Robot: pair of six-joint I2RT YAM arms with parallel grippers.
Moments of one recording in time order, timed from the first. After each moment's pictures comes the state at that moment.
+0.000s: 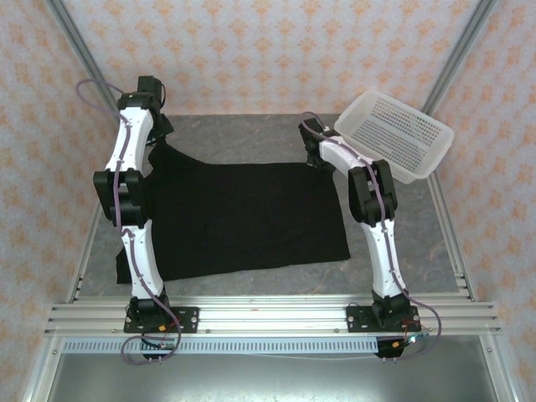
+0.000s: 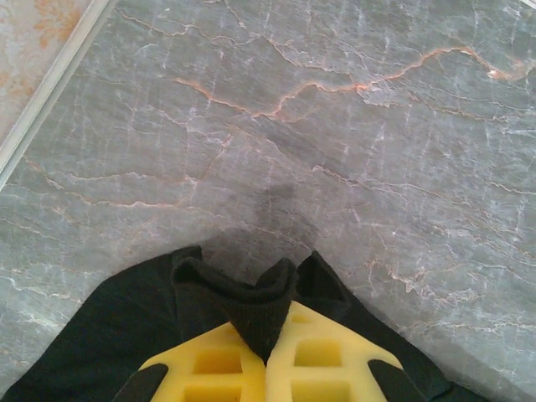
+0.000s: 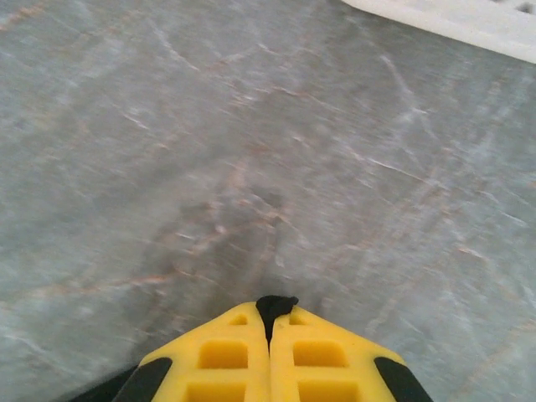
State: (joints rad) left arm 0.12 2.21 2.24 -1.19 -0.22 -0.49; right arm 0.34 2.36 1.93 -0.81 0.43 0.69
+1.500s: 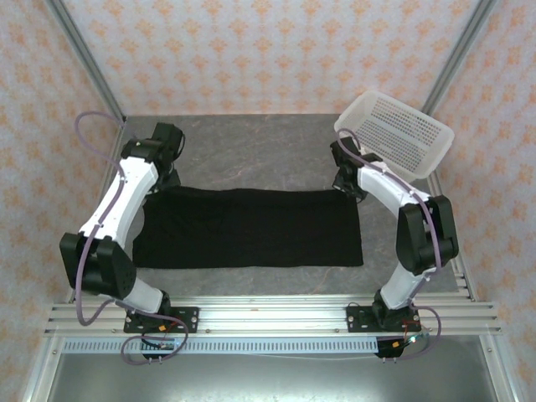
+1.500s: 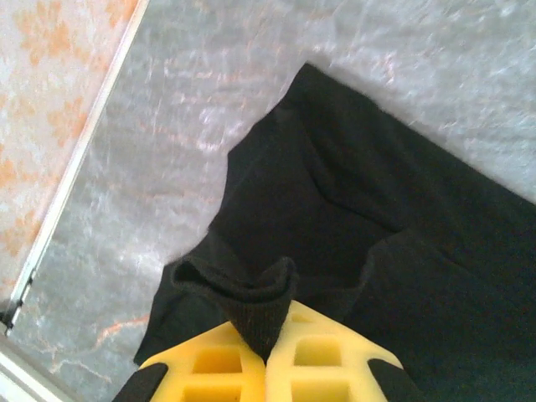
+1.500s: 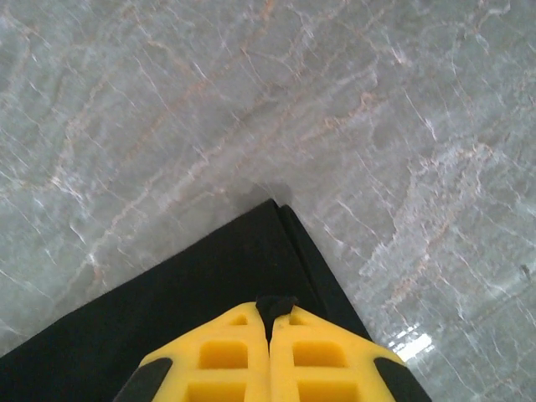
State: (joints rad) left arm -0.10 1.49 1.41 -1.25 -0.43 -0.57; right arm 0.29 1.70 1.23 -0.77 0.34 0.76
